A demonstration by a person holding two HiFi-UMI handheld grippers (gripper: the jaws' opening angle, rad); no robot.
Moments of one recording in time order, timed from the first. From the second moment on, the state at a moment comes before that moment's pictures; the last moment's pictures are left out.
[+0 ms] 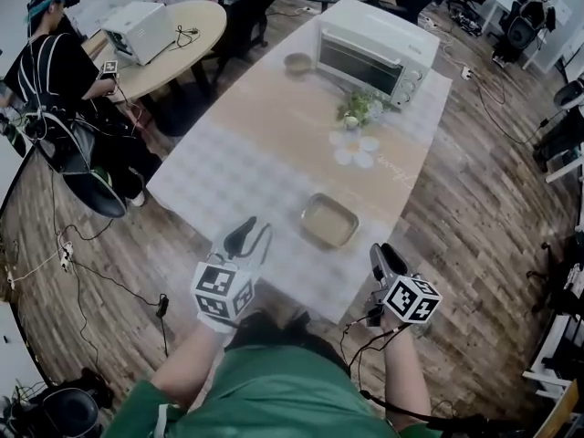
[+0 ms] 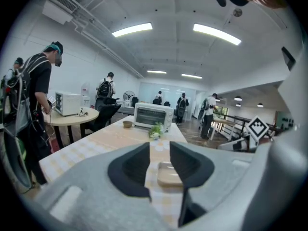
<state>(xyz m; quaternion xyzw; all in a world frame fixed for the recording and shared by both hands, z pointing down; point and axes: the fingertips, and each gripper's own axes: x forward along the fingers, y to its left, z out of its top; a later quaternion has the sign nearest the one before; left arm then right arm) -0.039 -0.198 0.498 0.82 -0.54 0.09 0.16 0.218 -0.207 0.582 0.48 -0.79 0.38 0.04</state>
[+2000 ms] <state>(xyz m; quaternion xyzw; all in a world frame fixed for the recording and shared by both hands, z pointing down) -0.064 -0.257 0.577 0.83 -0.49 0.15 0.23 0.175 -0.251 0.728 0.45 -0.68 0.58 0.05</state>
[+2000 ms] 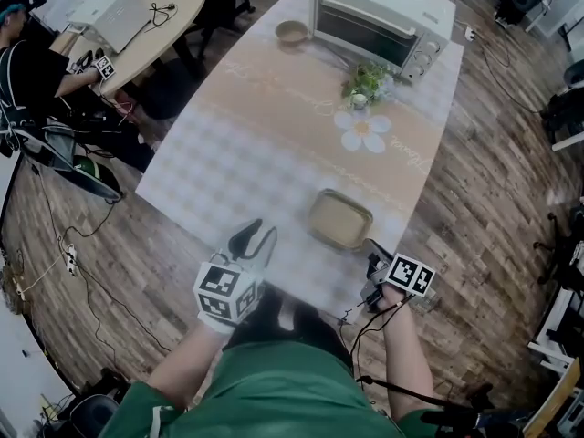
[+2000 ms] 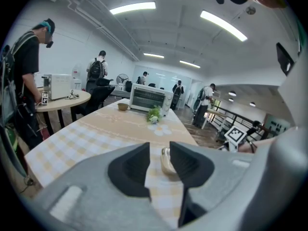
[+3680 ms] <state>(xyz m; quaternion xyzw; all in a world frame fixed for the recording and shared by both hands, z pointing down) -0.057 -0.248 0.440 0.87 -0.47 0.06 0.13 0.151 -0.218 0.407 0.51 -0.84 0.20 -0.06</state>
